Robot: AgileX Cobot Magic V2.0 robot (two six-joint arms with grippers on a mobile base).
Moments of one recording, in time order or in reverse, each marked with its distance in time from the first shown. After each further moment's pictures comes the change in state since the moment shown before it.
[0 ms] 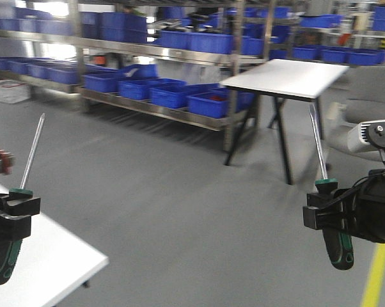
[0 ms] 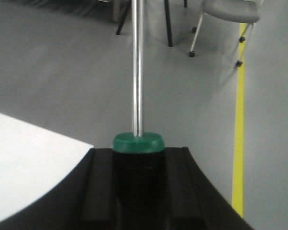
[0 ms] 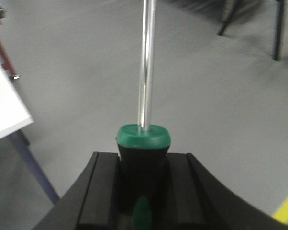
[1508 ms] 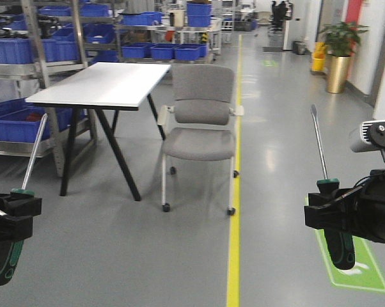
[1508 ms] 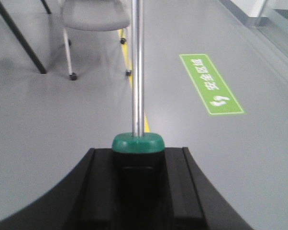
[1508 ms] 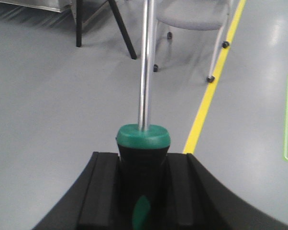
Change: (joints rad) left arm 0.000 0.000 0.000 -0.001 0.000 0.000; right arm 0.000 -0.001 0.000 0.000 0.002 0.000
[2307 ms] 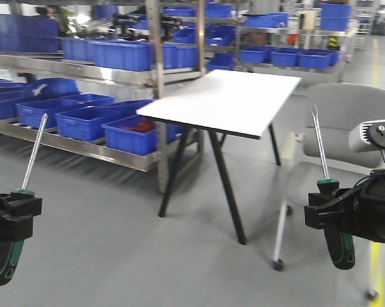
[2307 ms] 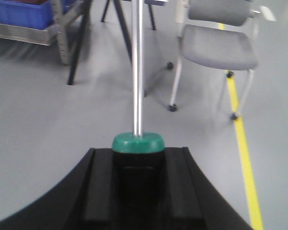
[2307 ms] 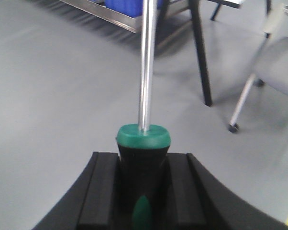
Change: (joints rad) left arm 0.000 0.000 0.000 0.000 0.001 0.000; right arm 0.000 0.000 0.000 0.000 -0.001 0.000
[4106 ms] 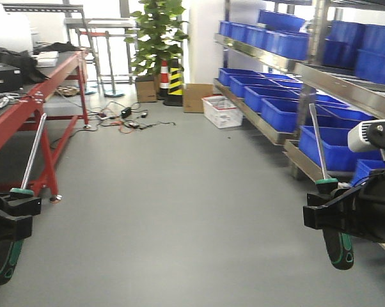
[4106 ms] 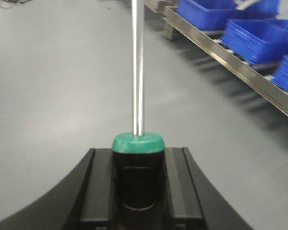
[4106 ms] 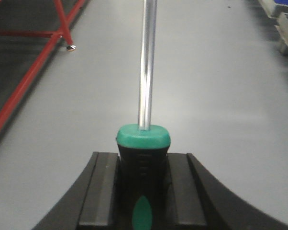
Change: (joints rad) left arm 0.000 0.000 0.000 0.000 -0.001 0.000; right arm 0.000 0.000 0.001 0.001 0.000 0.000
